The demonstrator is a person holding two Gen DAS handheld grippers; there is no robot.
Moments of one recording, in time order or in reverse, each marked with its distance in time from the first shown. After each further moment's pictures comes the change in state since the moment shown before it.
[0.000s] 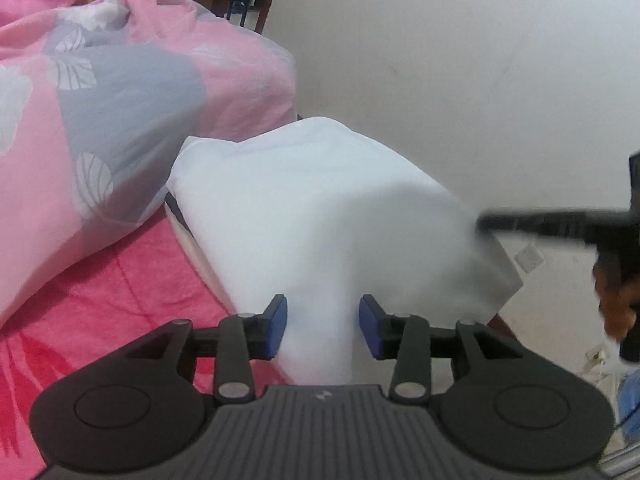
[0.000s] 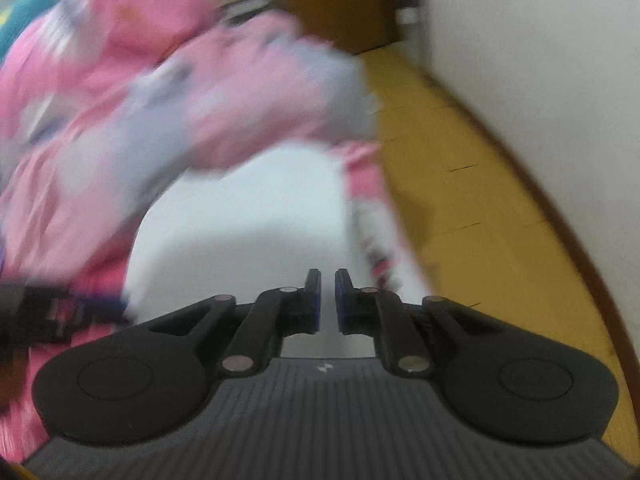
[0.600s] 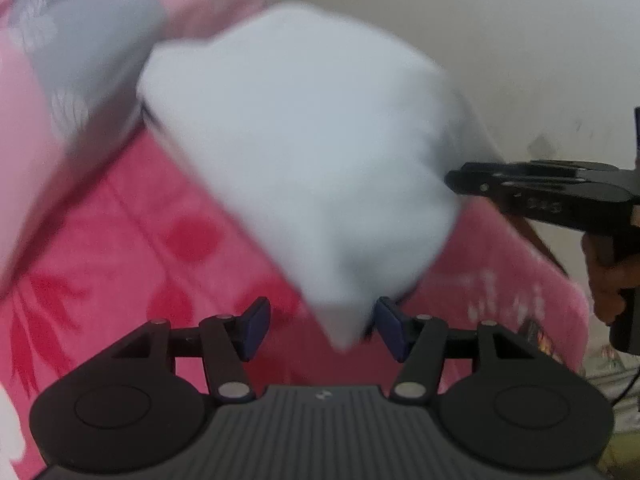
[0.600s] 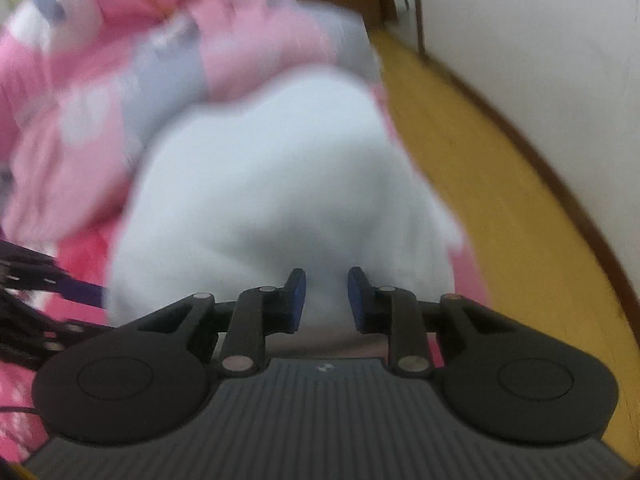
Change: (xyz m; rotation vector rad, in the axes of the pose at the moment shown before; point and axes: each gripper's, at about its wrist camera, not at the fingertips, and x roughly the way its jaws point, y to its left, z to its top) left arm -0.005 -0.033 -0.035 0.121 0.326 0.078; right arm -0.008 0.033 -0.073 0.071 0.043 -0.046
